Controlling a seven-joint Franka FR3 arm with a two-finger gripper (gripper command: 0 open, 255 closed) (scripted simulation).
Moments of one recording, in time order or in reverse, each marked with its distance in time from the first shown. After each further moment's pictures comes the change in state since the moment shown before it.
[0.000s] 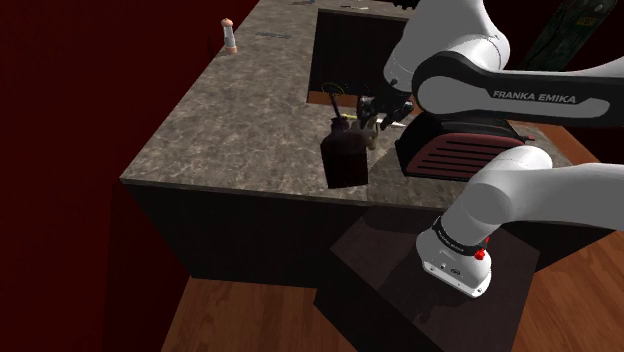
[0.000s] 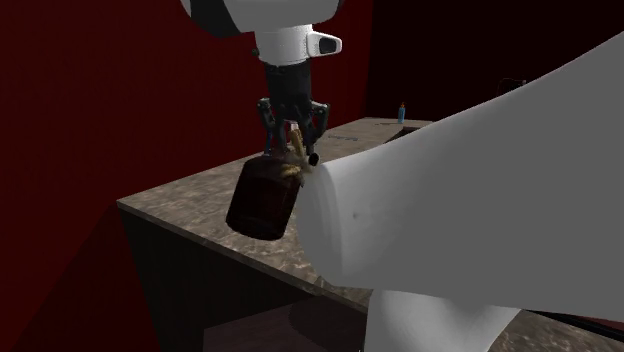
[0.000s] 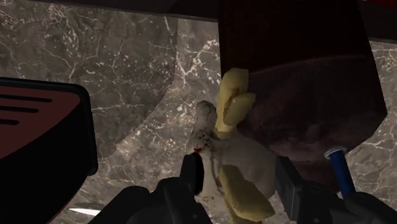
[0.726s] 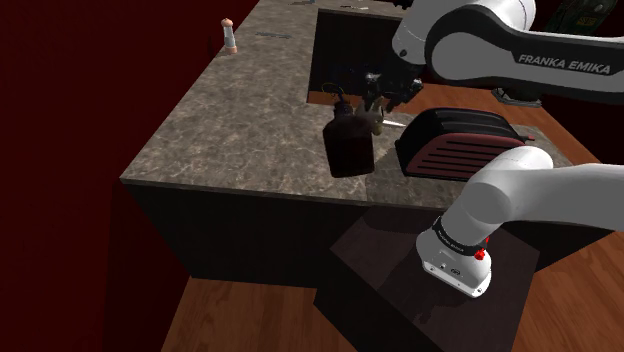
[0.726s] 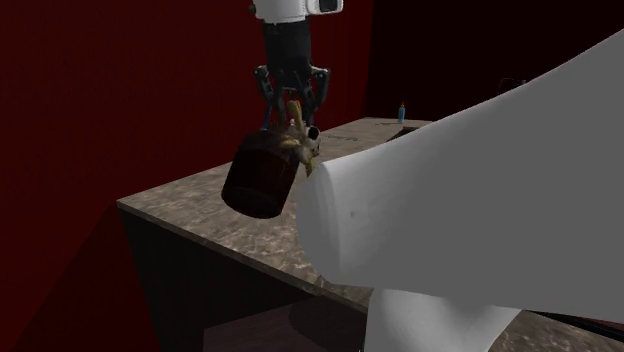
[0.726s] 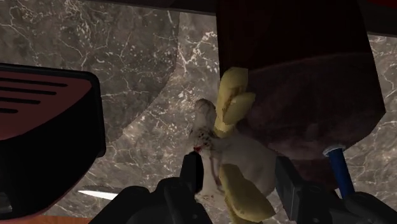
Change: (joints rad) arm -0.019 -0.001 -0.032 0.141 -0.026 -0.140 -0.016
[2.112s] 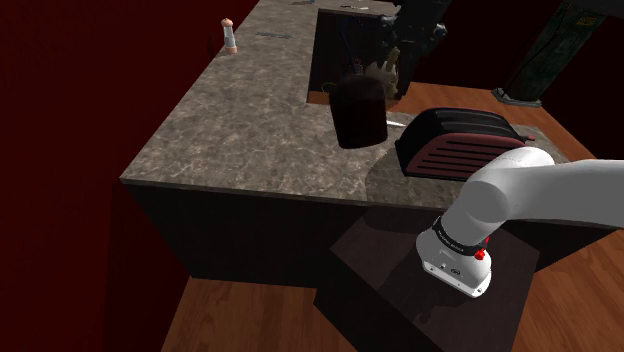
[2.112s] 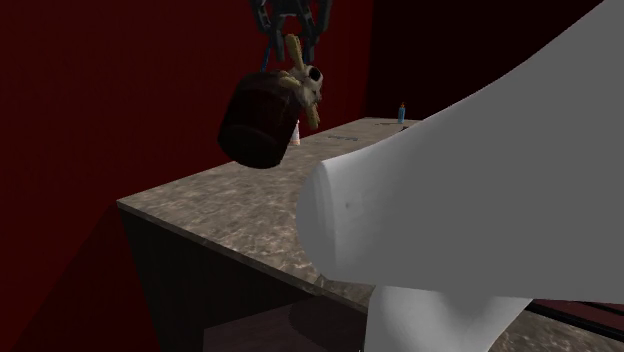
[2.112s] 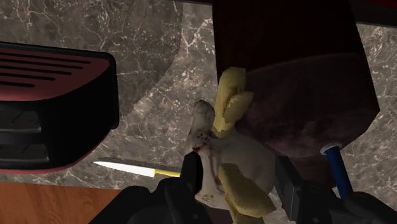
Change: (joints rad) arm -0.038 0.072 -0.047 0.320 -0.043 -0.246 -0.028
